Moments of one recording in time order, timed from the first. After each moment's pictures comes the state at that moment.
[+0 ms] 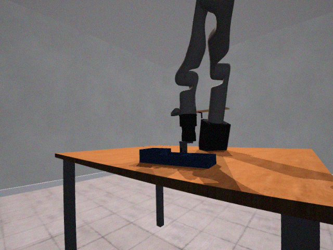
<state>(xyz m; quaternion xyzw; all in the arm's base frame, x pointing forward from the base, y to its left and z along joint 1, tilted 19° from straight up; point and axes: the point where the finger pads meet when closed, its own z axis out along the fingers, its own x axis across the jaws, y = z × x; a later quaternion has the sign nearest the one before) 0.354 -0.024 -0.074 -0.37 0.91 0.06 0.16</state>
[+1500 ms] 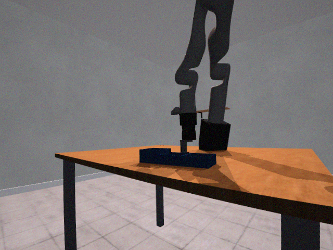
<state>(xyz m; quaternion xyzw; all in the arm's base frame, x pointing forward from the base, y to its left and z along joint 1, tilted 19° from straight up) 0.347 -0.026 -0.071 -0.37 0.91 0.06 0.15</state>
